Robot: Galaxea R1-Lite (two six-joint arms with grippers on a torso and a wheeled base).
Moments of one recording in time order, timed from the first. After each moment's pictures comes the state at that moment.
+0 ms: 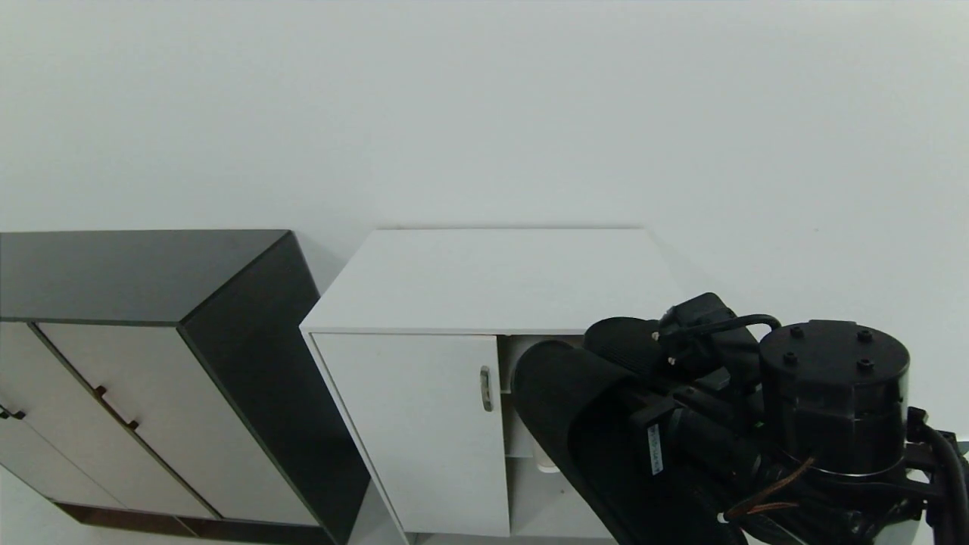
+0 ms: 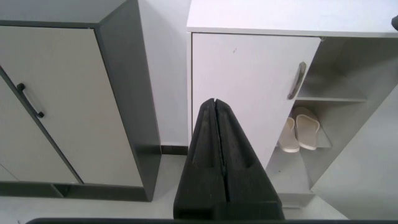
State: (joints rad) left arm 0.00 0.00 0.00 0.00 0.04 -0.02; right arm 0.91 1.60 -0.65 -0.65 -0.43 0.09
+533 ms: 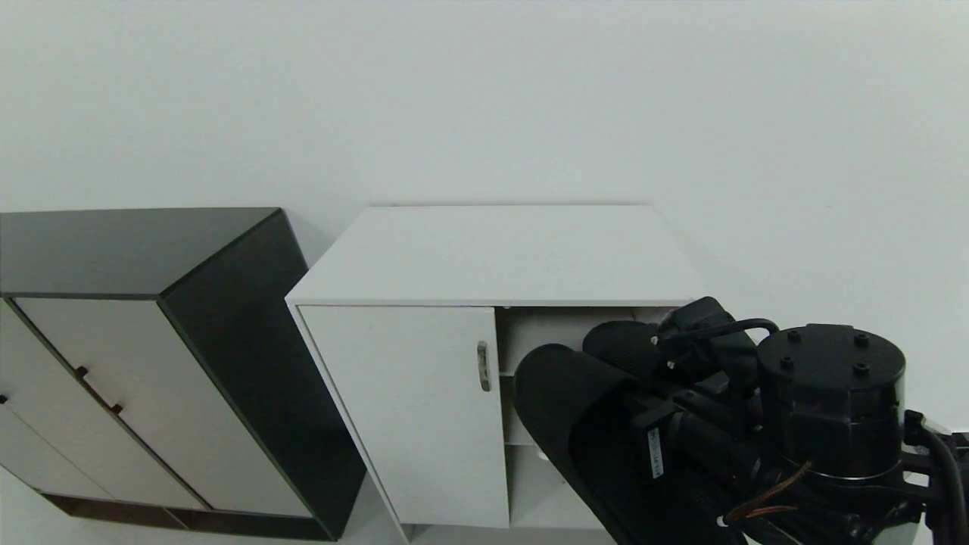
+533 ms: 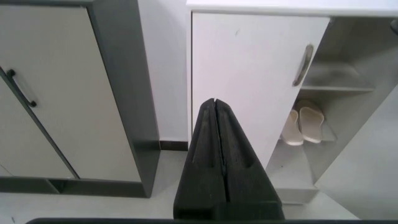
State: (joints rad) left arm 0.00 0.00 0.00 0.00 0.04 -0.02; right arm 0.91 1.60 -0.64 -0.65 -0.43 0.09
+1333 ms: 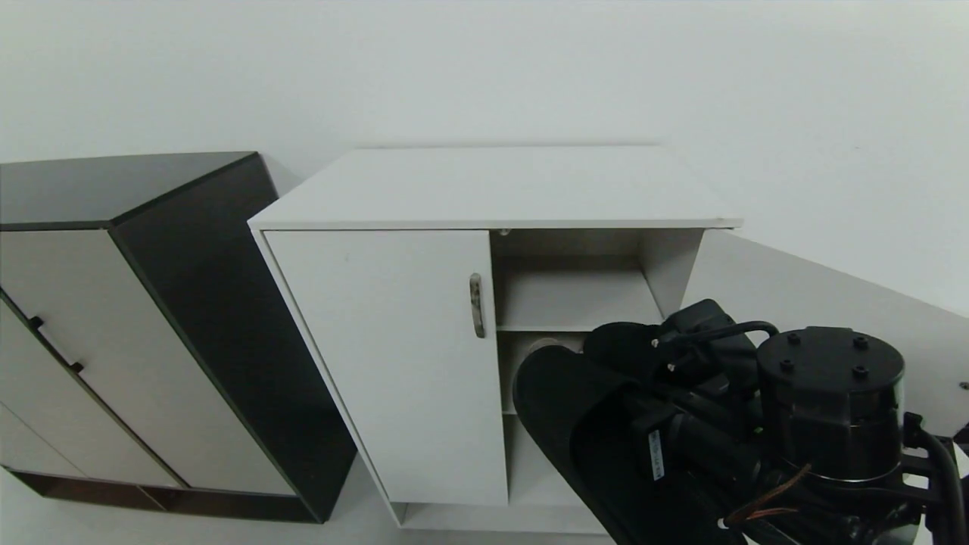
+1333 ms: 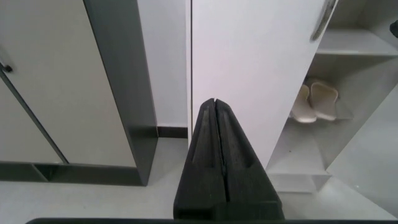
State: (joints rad) left arm 0.00 0.00 0.00 0.00 0.04 -0.02; right arm 0.91 1.60 -0.64 -0.66 -0.43 0.09
